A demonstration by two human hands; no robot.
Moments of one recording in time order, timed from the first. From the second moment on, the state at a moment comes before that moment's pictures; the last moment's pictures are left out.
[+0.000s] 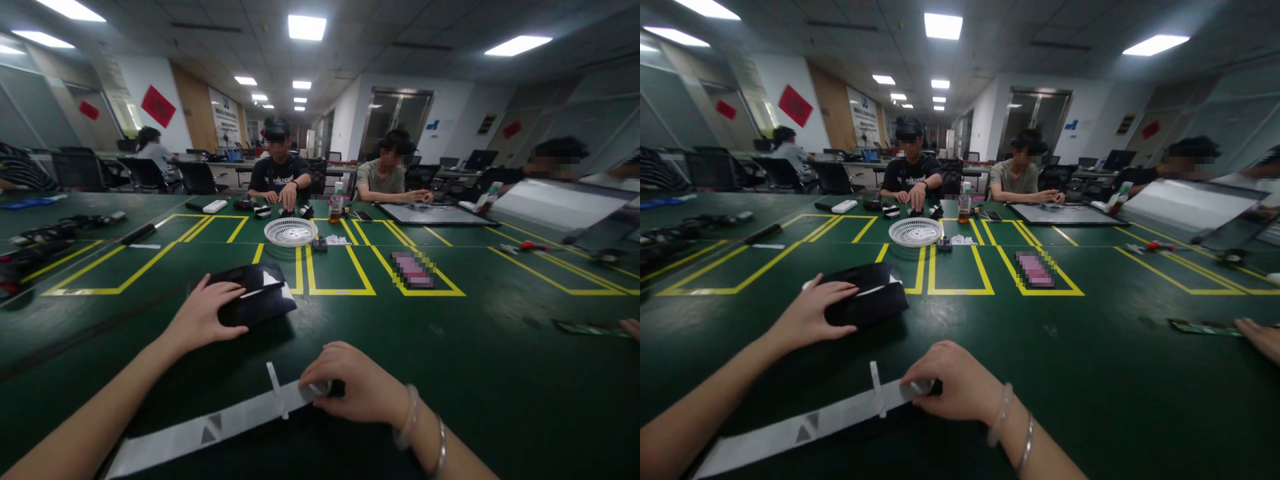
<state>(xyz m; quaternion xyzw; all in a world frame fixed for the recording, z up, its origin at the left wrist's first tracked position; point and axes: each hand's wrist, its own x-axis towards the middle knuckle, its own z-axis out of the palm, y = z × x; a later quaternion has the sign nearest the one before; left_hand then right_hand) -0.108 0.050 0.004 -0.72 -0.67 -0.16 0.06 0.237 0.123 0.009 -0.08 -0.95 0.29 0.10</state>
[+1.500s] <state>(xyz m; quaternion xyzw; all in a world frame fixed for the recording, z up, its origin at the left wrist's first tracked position) -0.068 0.035 0.004 -0.77 -0.60 -0.10 -0.19 0.239 0.138 -0.004 -0.23 -0.97 0.05 0.10</state>
